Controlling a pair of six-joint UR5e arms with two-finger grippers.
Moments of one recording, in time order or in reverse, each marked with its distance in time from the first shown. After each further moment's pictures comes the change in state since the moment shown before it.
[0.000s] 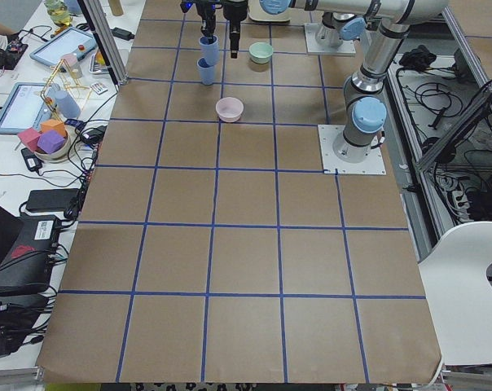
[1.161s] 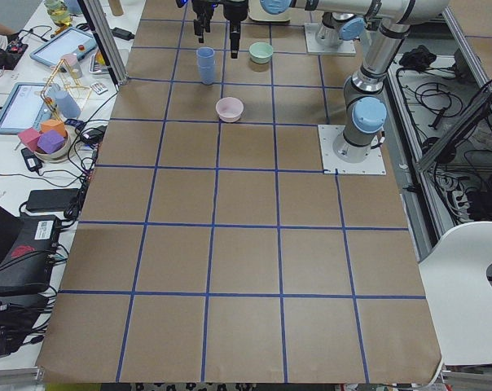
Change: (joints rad) left arm 0.000 0.003 -0.001 0.001 0.009 0.000; right arm -0.045 -0.031 0.001 -0.066 -0.014 -0.024
